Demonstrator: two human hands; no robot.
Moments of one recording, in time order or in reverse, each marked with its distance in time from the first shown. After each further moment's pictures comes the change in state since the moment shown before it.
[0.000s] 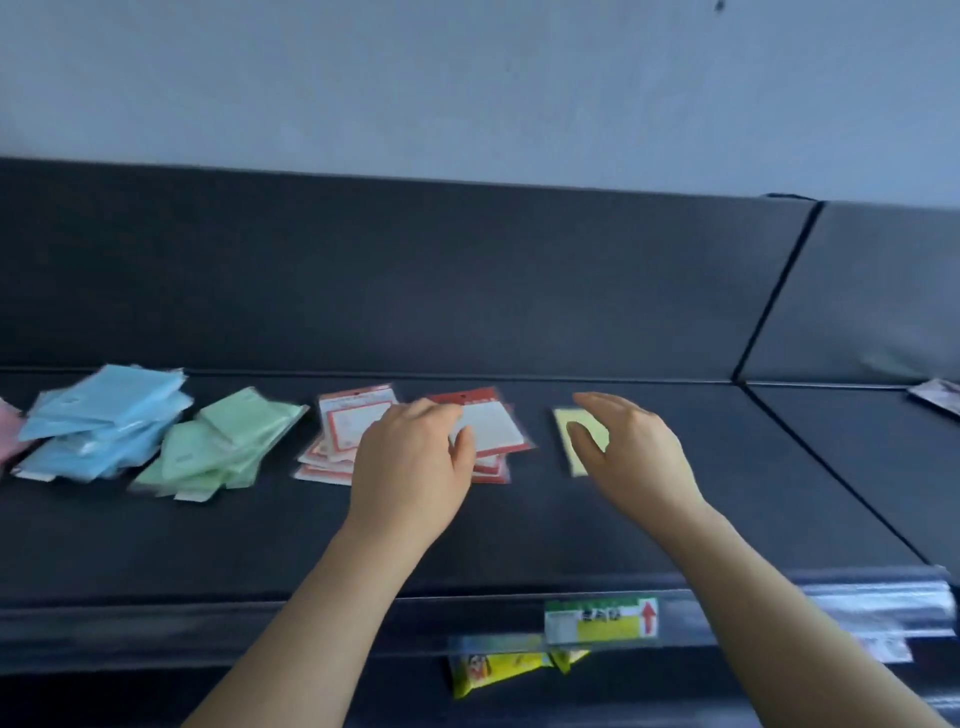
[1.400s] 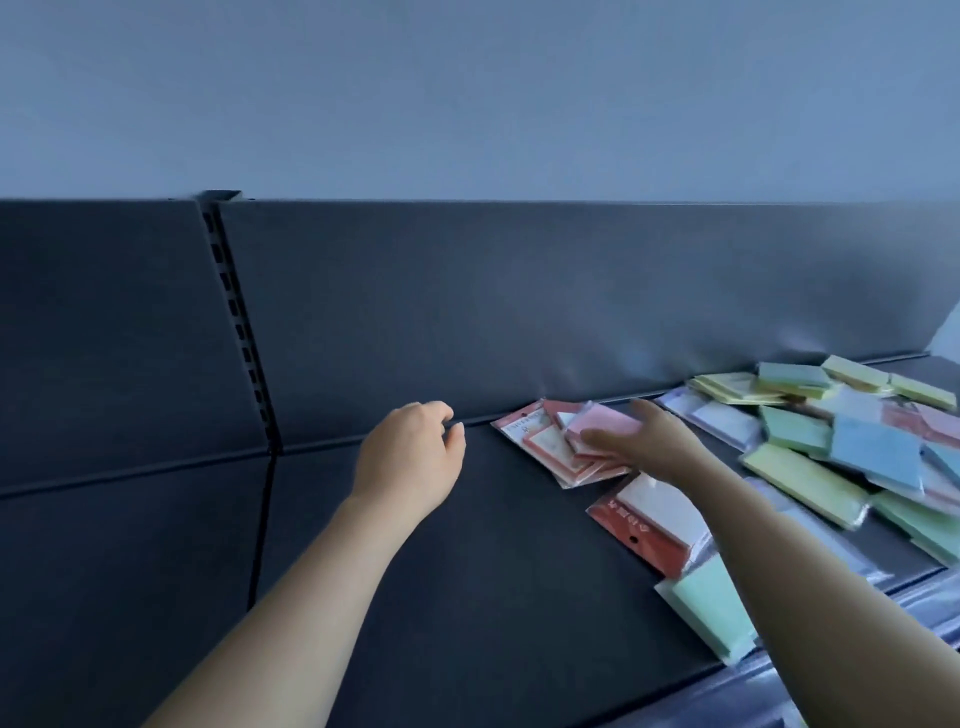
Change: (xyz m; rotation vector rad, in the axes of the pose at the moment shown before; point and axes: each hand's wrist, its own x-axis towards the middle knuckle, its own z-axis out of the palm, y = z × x) left_hand 0.144 0.479 0.319 -0.187 -0.306 0.014; right_hand 0.090 0.591 -0.216 0.132 -0.126 0.633
